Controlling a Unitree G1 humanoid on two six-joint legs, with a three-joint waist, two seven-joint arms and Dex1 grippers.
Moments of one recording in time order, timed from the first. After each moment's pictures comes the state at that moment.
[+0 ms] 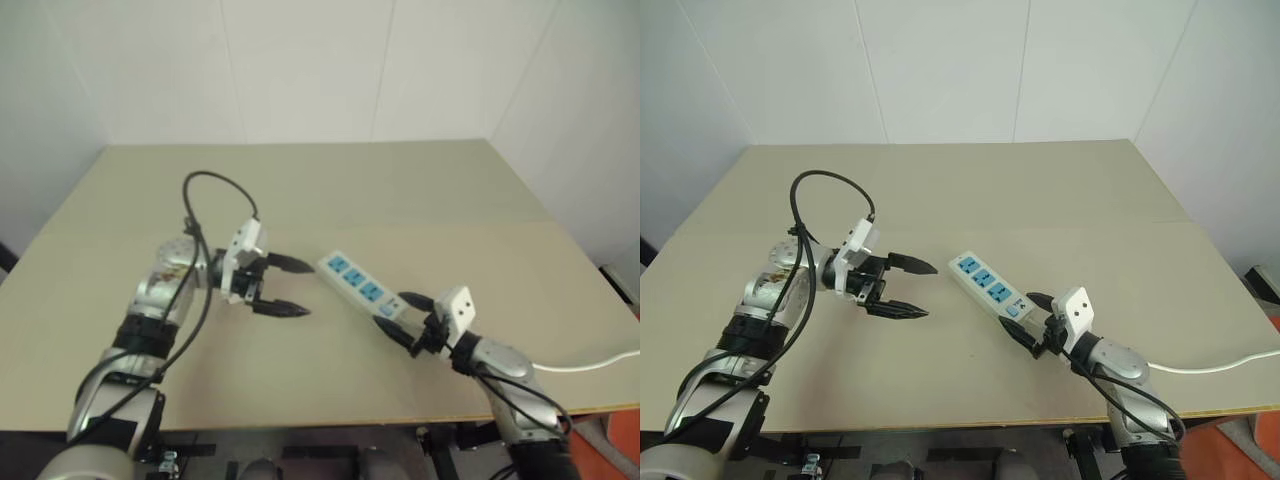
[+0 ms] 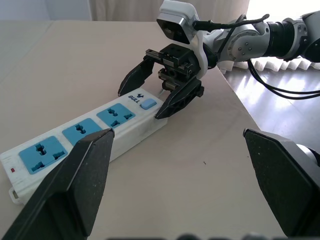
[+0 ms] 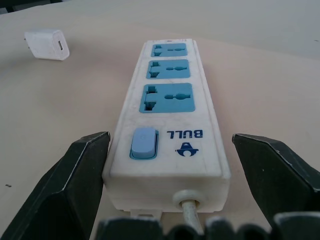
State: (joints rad) left arm -0.77 0.55 -0.15 0.37 -0.37 0.22 -1.55; right arm -0.15 -0.39 -0.05 0.04 0.29 0.07 0.78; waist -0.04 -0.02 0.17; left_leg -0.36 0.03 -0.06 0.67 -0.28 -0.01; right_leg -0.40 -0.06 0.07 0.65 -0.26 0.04
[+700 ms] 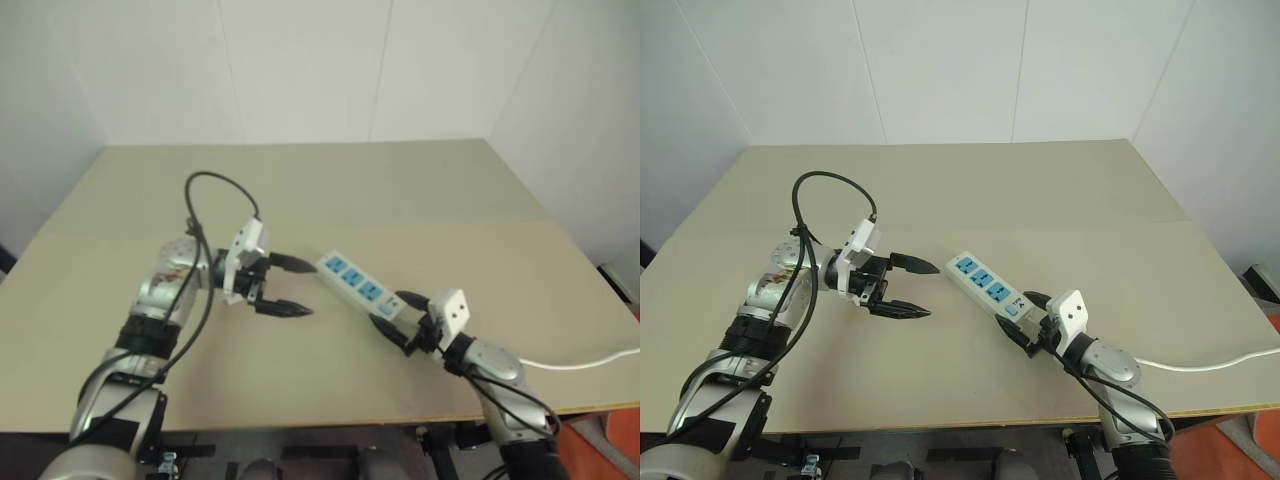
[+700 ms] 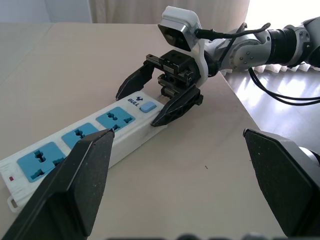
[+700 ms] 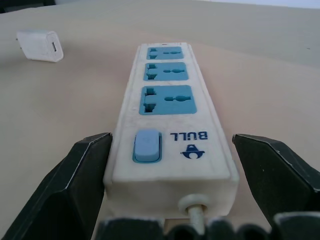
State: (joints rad) left arm -0.77 0.54 -0.15 0.37 -0.37 0.22 -1.54; right arm -0.14 -0.35 -0.01 0.08 0.24 -0.02 0.75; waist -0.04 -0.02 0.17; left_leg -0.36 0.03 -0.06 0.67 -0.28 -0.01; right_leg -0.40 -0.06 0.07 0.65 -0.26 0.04
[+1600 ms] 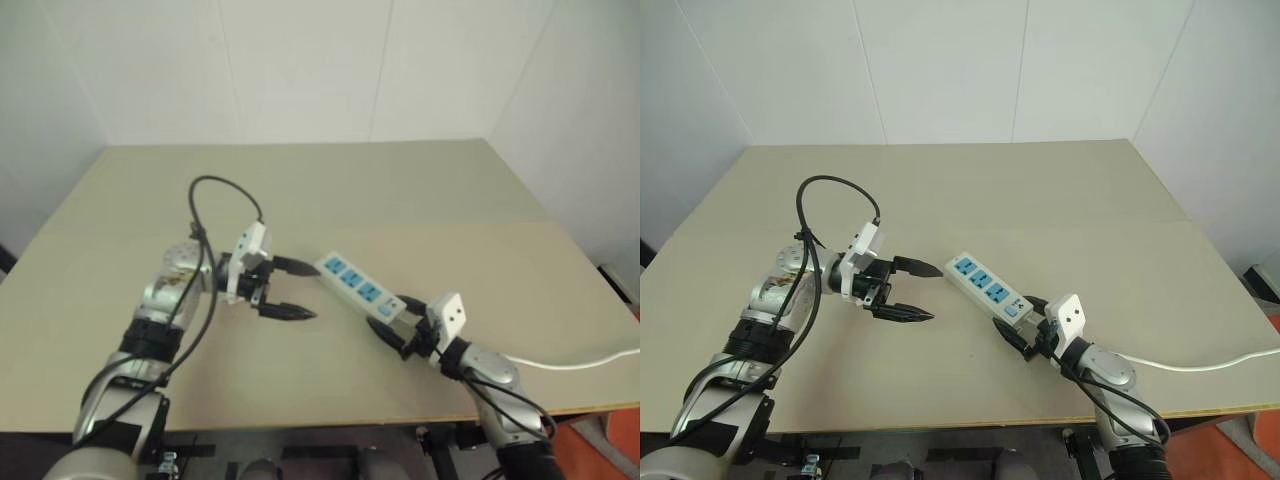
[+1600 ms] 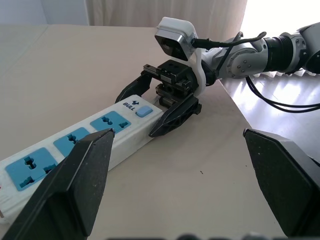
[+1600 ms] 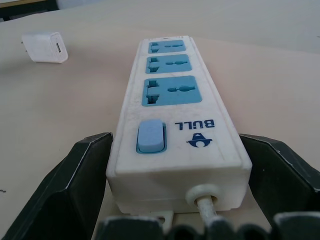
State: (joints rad) left arm -0.75 0.52 -0.15 0.34 -0.38 0.24 -1.54; right arm -0.14 -0.35 -0.02 0.10 0.29 -0.01 0.75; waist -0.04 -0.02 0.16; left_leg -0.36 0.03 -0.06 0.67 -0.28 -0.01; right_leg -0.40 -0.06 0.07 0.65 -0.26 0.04
